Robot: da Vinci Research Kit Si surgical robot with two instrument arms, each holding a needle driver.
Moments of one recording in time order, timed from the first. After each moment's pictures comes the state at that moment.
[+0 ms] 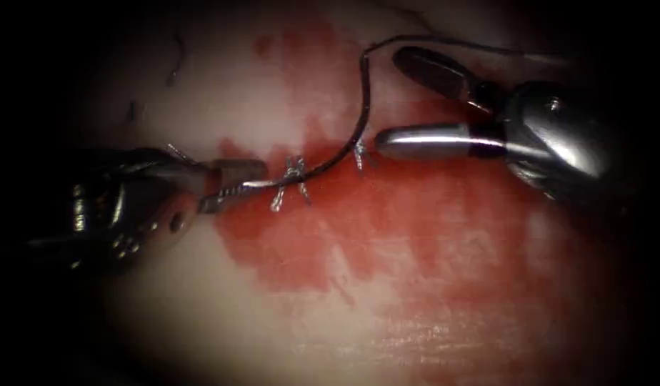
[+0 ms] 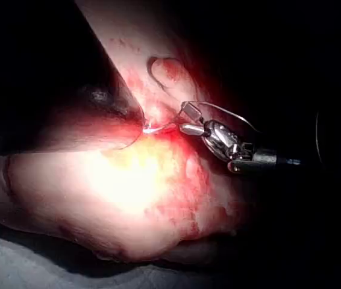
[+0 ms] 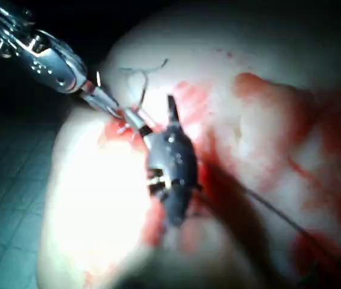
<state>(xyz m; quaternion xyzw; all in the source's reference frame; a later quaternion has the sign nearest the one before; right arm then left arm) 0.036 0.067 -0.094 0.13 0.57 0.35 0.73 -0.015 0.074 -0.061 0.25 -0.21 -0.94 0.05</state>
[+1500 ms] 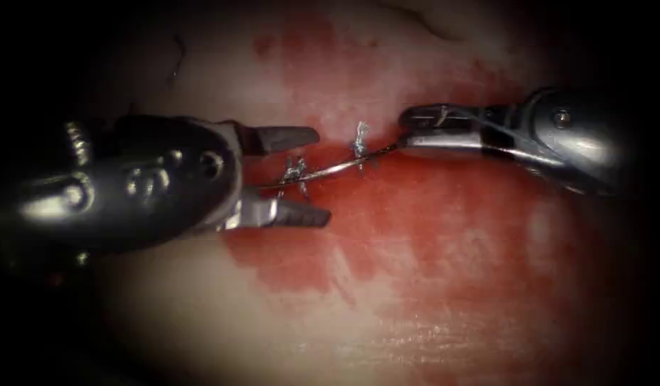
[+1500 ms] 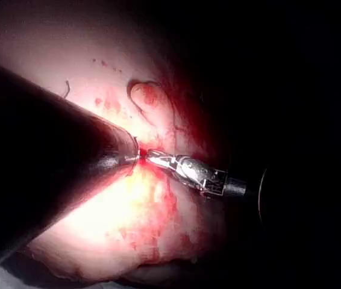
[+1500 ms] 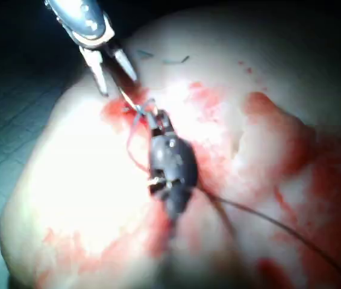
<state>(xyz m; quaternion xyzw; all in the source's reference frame) 0.036 0.066 -0.096 0.05 0.60 0.15 0.78 -0.019 0.077 -0.066 0.38 0.14 -0.88 -0.24</state>
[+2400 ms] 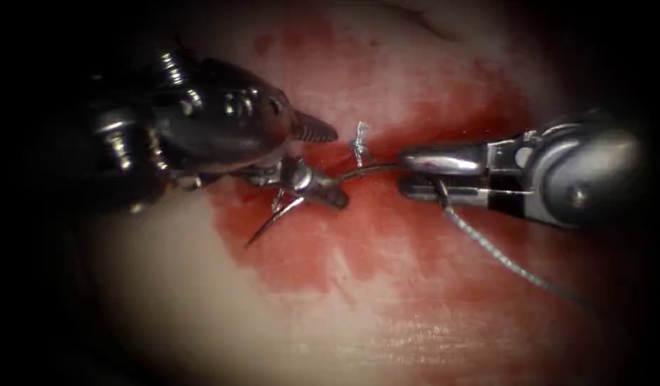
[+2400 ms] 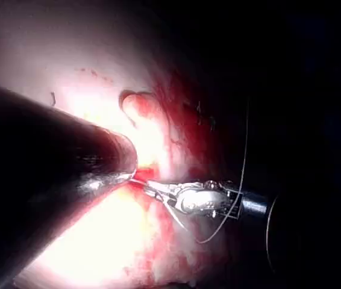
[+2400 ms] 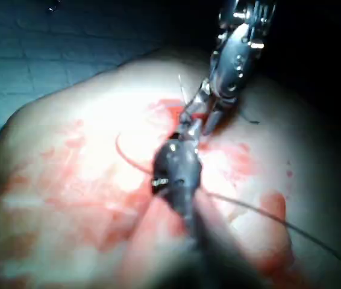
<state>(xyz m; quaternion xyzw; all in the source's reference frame) 0.037 0.063 -0.101 -0.10 0.60 -0.09 0.79 -0.021 0.078 -0.060 0.29 0.29 -0.87 -0.26</state>
